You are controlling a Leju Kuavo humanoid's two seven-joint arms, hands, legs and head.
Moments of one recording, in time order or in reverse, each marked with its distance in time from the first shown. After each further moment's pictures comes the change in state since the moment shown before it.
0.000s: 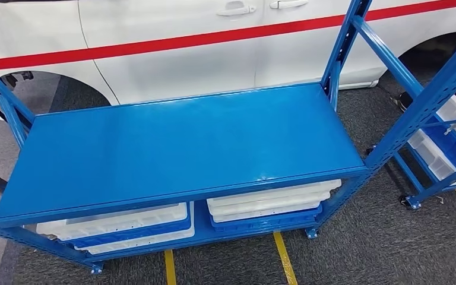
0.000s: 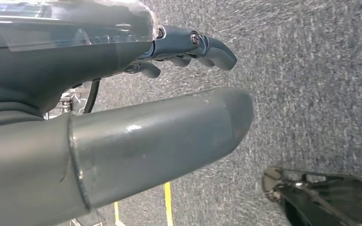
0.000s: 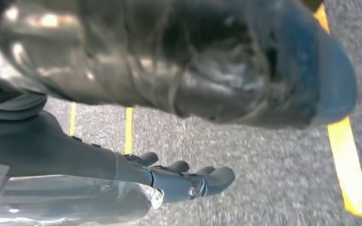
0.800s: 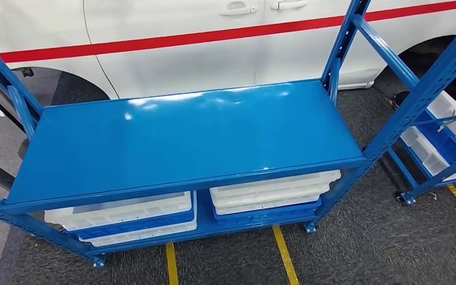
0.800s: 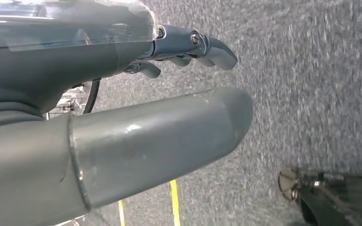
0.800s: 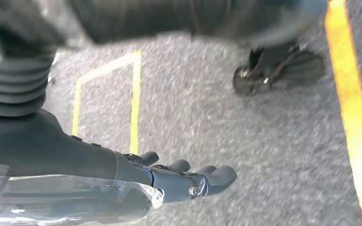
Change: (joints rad) left arm -0.001 0.002 0.000 0.000 -0.020 -0.011 0.005; right arm -0.001 0.005 -0.002 0.000 0.025 -0.043 0.024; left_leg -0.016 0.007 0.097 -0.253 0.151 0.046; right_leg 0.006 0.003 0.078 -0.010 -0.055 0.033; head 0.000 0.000
